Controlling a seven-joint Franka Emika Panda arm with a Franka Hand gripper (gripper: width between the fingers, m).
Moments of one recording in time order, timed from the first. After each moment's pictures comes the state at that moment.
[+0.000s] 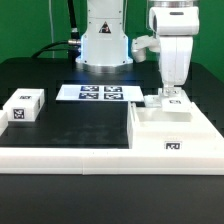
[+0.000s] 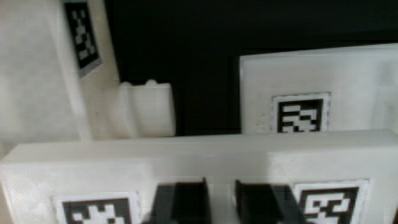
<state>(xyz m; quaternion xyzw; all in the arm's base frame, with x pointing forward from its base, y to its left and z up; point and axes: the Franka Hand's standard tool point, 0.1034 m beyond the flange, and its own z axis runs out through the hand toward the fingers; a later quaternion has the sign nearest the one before) 0.474 0.102 0.056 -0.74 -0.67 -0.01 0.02</state>
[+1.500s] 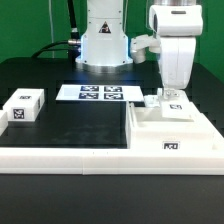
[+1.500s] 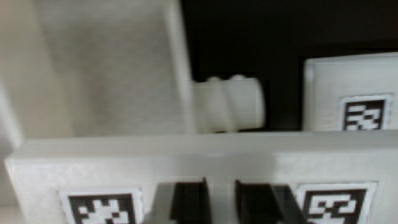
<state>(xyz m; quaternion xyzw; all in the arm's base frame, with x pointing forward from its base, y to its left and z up) 0.516 0.096 0.065 -0.74 -0.67 0.00 0.02</state>
